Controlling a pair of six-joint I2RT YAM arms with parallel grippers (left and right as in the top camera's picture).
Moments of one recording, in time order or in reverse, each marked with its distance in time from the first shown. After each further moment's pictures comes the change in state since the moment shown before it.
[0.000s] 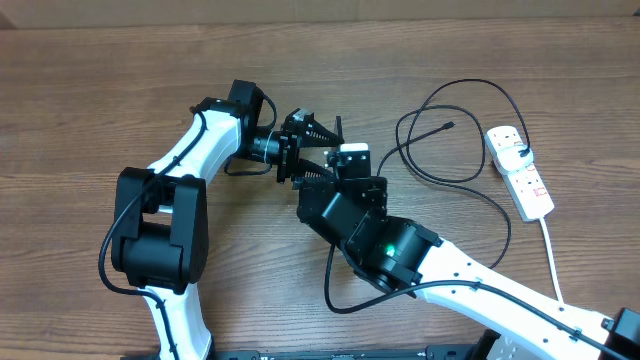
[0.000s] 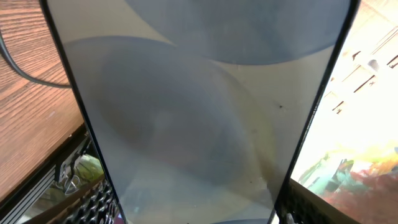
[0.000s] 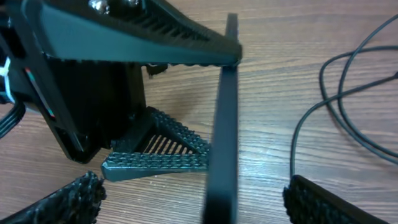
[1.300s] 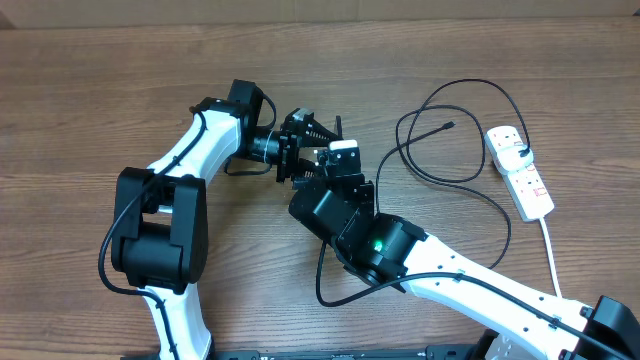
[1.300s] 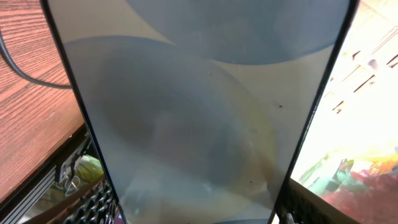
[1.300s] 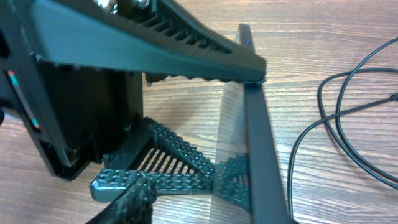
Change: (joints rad) left arm 0.001 0.000 0.000 0.003 0.001 0.000; right arm 0.000 0.059 -0.002 0.074 0.048 -0.072
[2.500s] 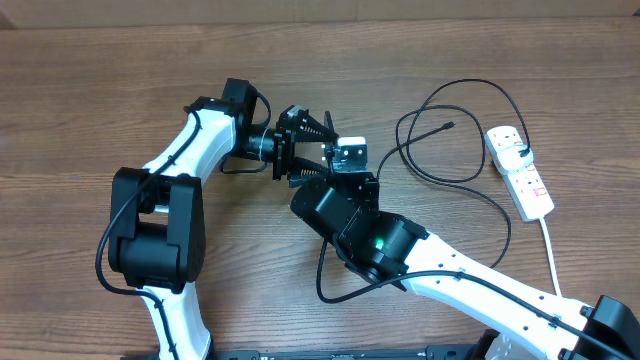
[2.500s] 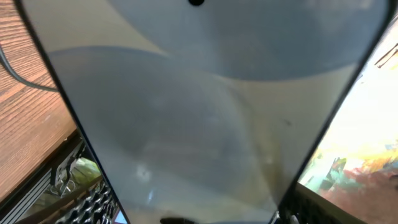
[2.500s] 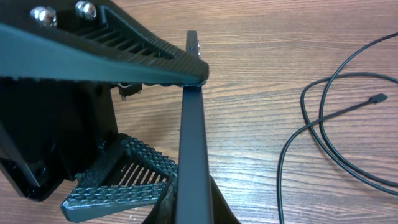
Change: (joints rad) left arm 0.021 0.000 0.003 0.003 0.017 0.000; right arm -0.010 0.000 -0.003 0.012 0.054 0.026
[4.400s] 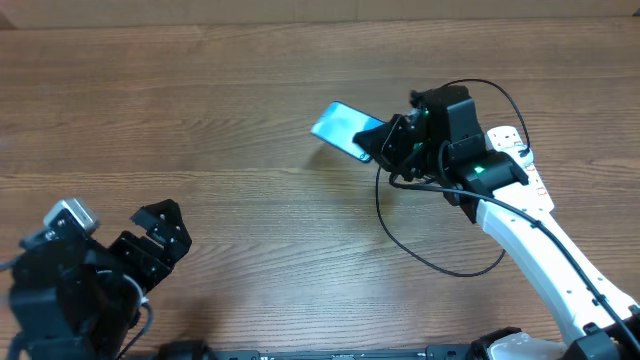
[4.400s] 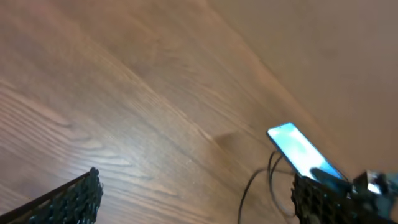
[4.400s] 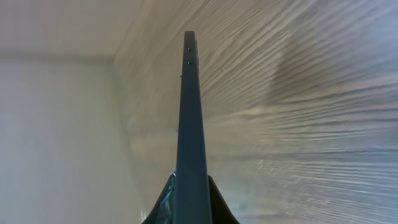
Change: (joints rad) left arm 0.271 -1.345 -0.128 -0.332 -1.445 -0.249; right arm -0.615 -0.044 -0.002 0.100 -1.151 0.319
